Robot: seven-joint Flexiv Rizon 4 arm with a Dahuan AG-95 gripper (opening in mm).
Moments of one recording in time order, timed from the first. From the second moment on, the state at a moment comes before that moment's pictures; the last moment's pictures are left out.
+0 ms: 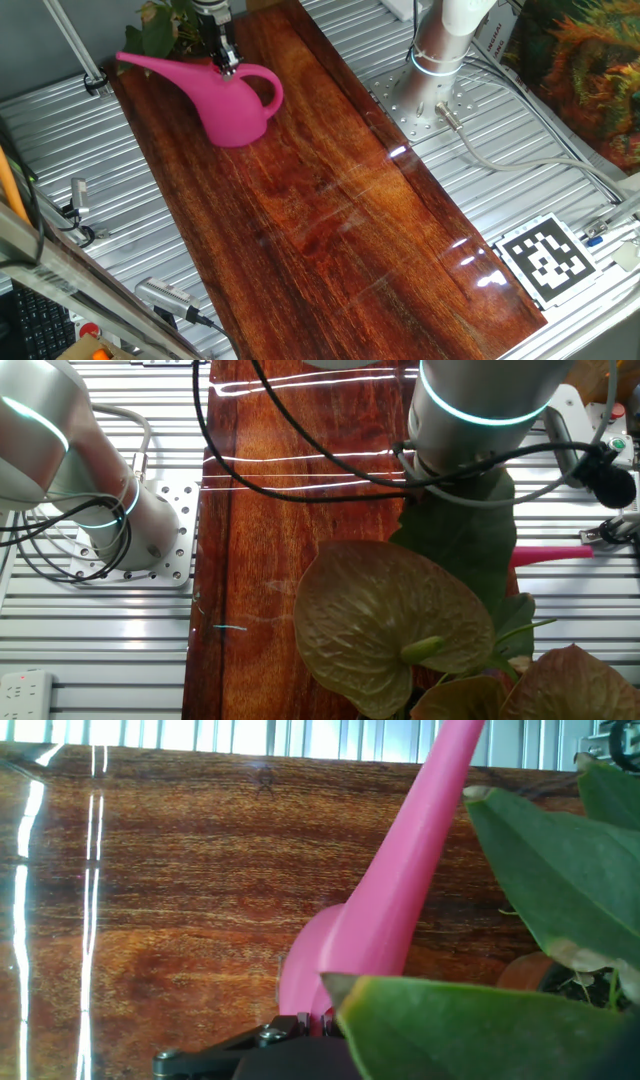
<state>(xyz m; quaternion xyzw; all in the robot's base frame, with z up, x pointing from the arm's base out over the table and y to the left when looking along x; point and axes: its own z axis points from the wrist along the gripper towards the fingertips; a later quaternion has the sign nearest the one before) 0.492 -0.109 0.238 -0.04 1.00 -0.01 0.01</state>
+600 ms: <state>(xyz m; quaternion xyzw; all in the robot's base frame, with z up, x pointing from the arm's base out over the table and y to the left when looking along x) 0.493 -0.109 0.238 -0.05 1.00 0.00 0.02</state>
